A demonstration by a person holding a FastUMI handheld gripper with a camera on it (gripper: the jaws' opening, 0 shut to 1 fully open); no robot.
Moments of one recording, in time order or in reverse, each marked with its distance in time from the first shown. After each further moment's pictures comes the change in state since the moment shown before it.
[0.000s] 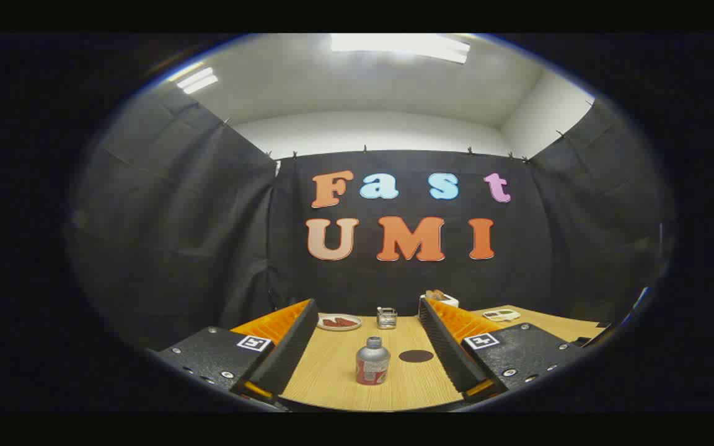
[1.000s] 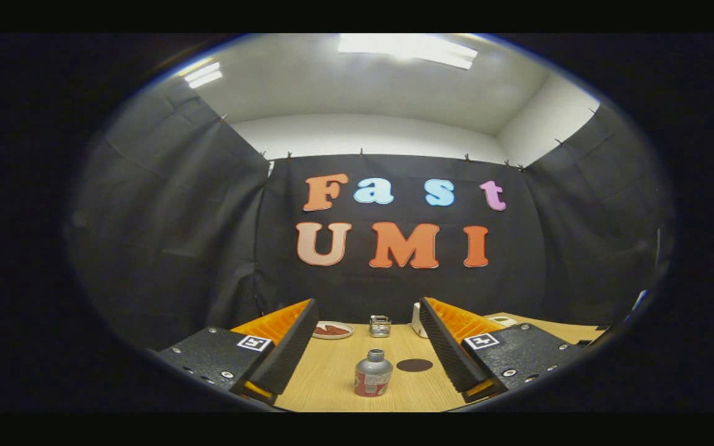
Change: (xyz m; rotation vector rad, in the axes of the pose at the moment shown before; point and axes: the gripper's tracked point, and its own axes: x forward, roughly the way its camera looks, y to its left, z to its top) arm 0.045 0.004 -0.018 -0.016 -0.028 -0.073
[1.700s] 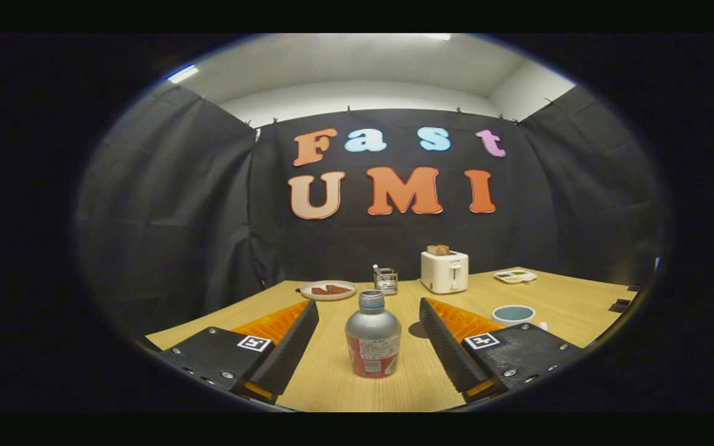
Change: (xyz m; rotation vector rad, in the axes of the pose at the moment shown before) arm 0.034 -0.010 -0.175 -0.001 0.273 0.005
